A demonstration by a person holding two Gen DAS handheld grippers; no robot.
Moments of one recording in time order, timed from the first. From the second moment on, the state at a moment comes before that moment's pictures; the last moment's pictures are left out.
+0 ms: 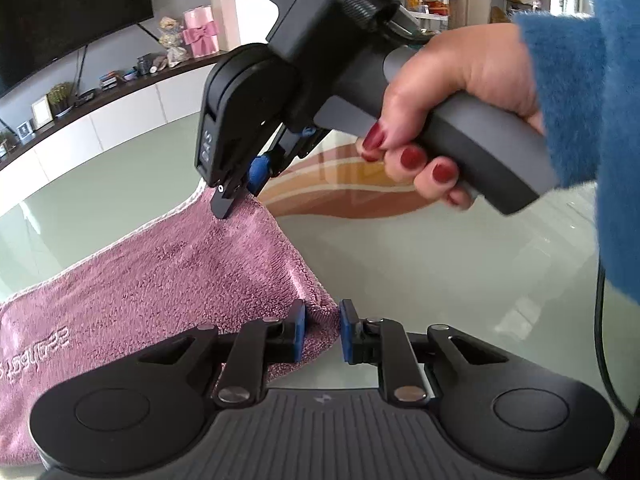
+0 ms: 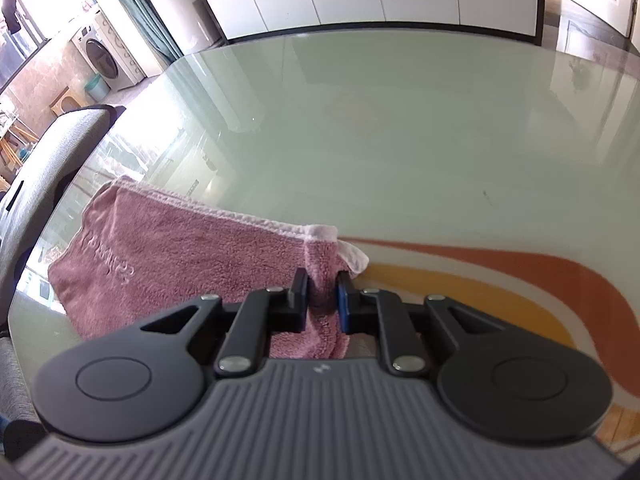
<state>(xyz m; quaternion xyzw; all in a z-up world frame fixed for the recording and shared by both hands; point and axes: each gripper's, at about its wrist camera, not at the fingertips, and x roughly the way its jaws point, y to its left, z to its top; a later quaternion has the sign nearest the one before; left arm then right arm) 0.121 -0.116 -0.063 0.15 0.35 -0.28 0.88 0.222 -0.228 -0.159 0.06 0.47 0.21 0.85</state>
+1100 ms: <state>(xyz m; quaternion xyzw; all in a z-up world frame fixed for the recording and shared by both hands) 0.082 -0.114 -0.067 0.25 0.33 -0.30 0.86 0.172 -0.262 -0.177 0.18 0.45 0.21 0.85</state>
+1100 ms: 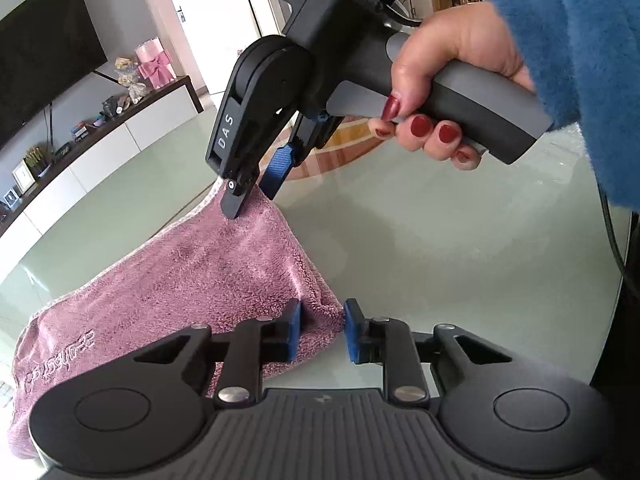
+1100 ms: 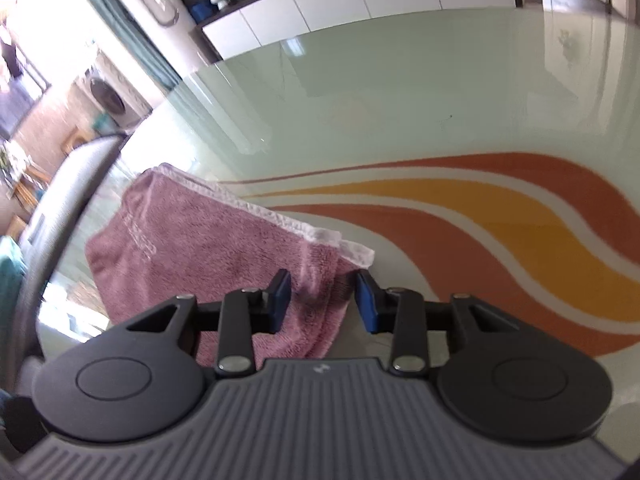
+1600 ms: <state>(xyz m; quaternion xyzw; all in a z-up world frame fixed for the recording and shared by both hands) 0.089 -0.100 -0.028 0.09 0.38 -0.35 0.85 0.141 -0.276 -0.144 0.17 0.45 0.18 0.86</state>
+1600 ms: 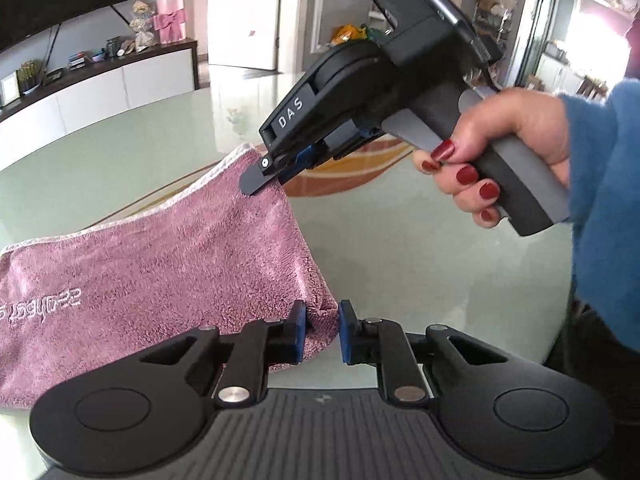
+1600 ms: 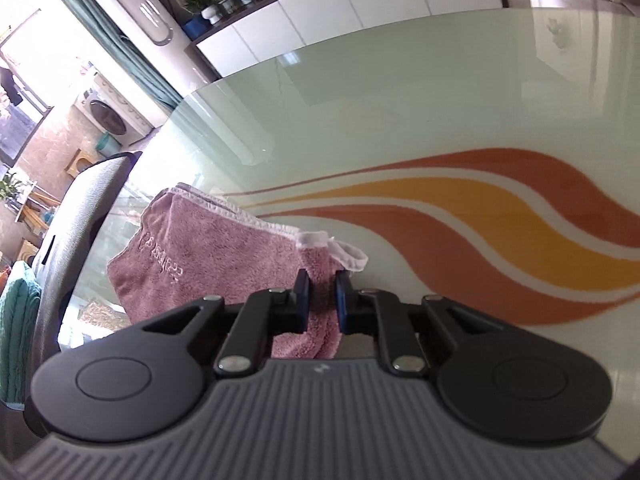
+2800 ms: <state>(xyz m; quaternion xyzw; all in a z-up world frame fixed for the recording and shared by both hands) 0.095 0.038 0.026 -0.05 0.33 -0.23 0.91 0.181 -0.144 -0.081 0.22 0.40 0.20 0.87</state>
